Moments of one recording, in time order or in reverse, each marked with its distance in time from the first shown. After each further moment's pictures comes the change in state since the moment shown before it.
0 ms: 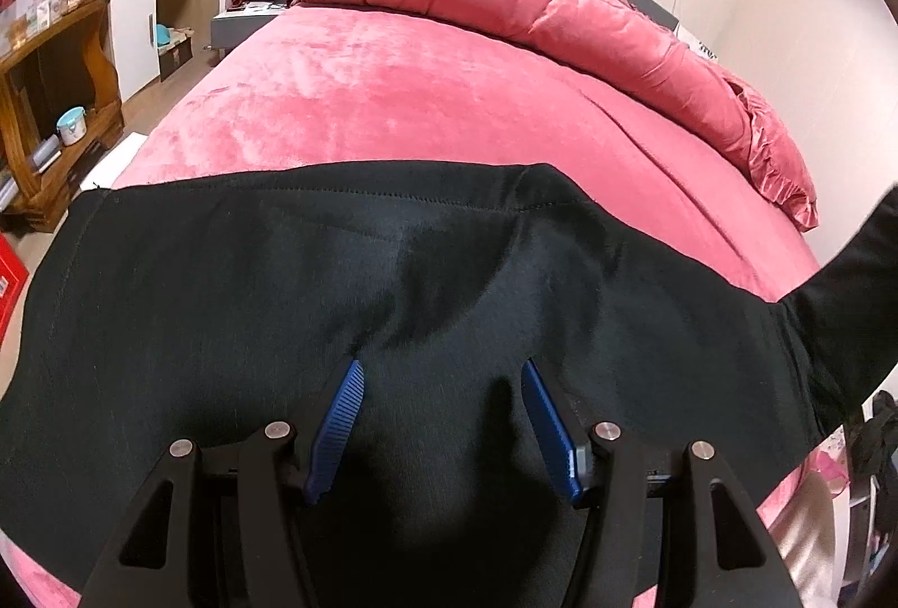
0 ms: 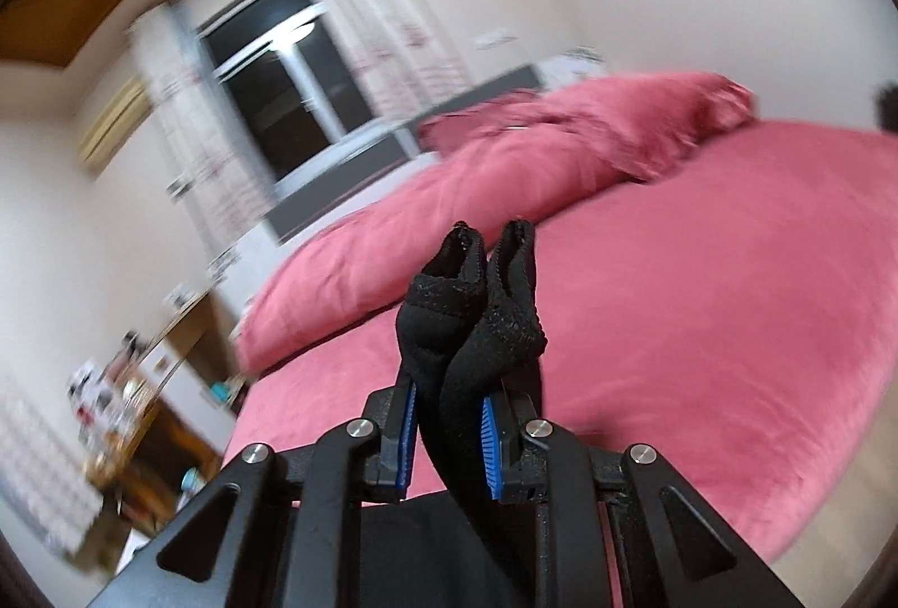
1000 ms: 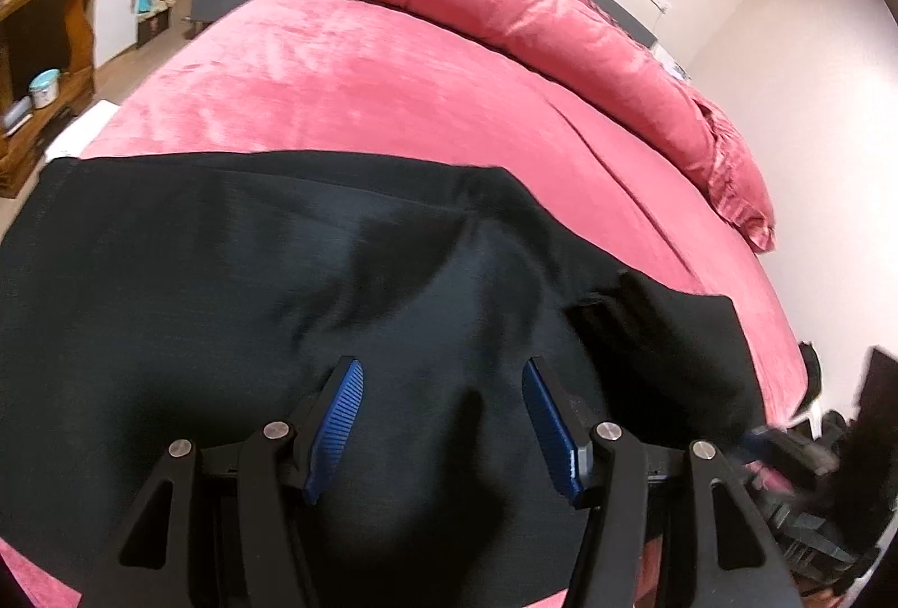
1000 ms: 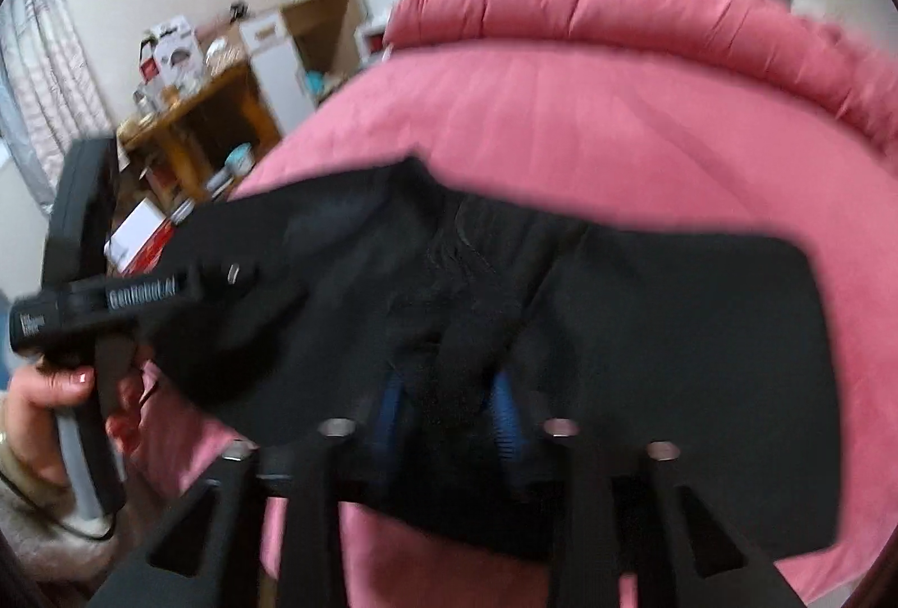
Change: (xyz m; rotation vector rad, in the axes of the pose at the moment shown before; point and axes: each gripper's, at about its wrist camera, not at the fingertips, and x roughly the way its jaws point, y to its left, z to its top) left arm -0.003 -0.008 0.002 -0.059 0.030 -0.147; right arm 0.135 0.133 -0.227 -0.487 0.631 0.196
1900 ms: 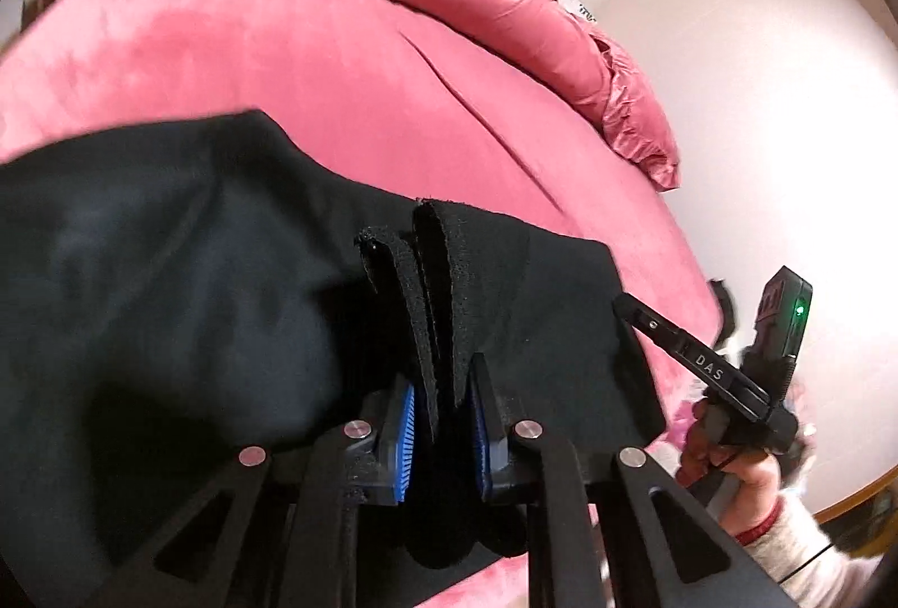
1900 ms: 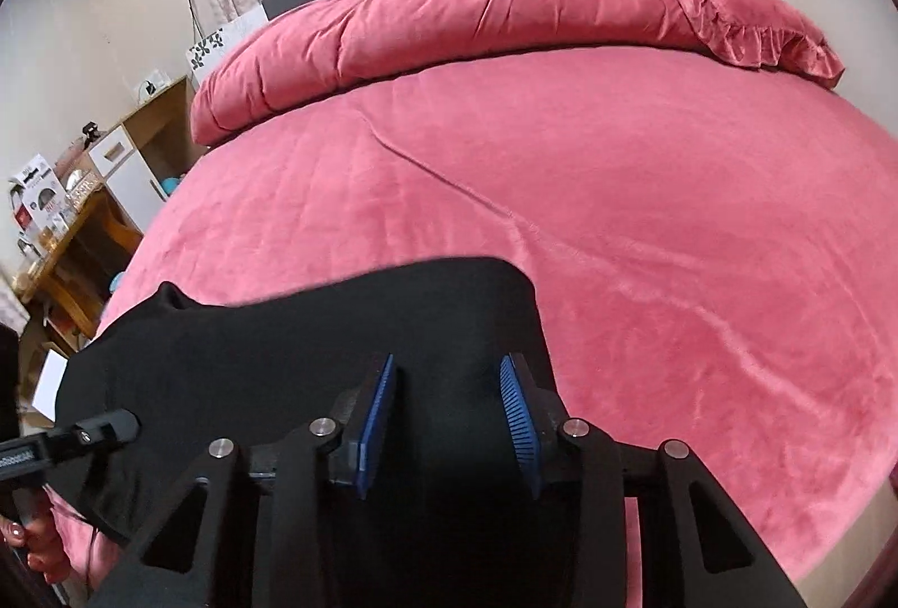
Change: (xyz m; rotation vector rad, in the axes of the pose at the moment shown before) left arm 0.036 -0.082 0.012 0.093 0.153 -0.243; right arm -0.039 -0.164 0.003 0.325 -0.146 -0.261
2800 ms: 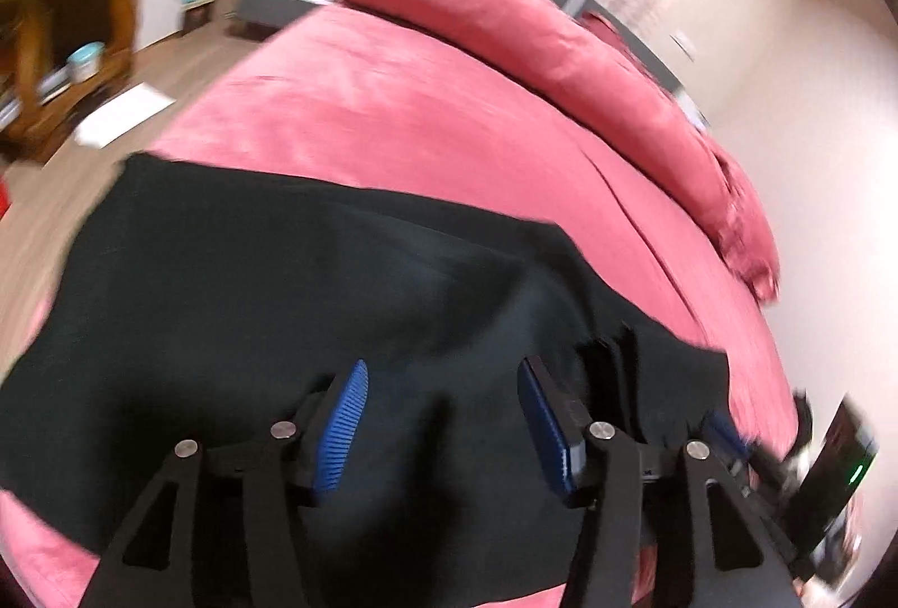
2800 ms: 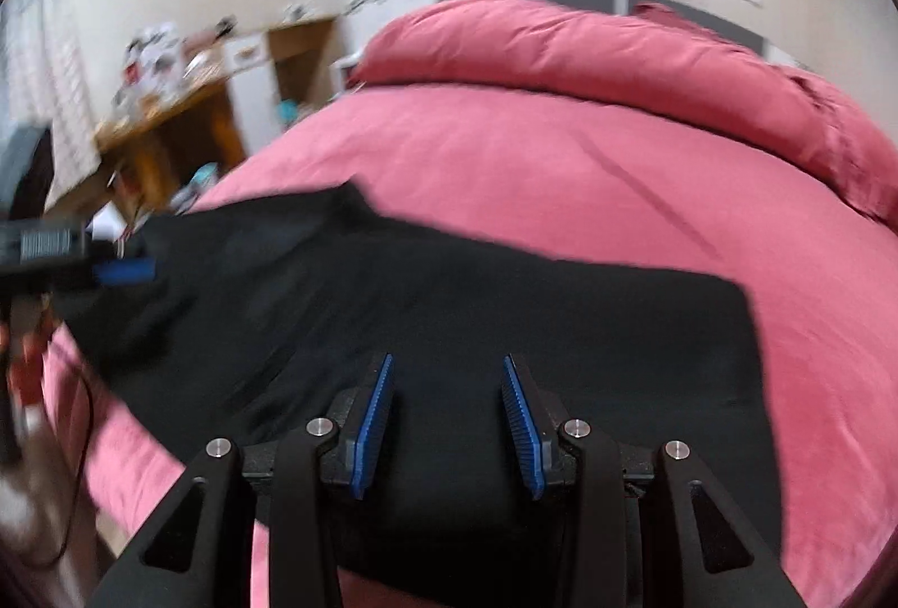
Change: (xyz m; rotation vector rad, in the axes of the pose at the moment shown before) left arm -0.119 0.111 -0.034 -0.226 -0.255 0.264; right arm -0.008 0.124 -0.059 -0.415 -0.035 0.151
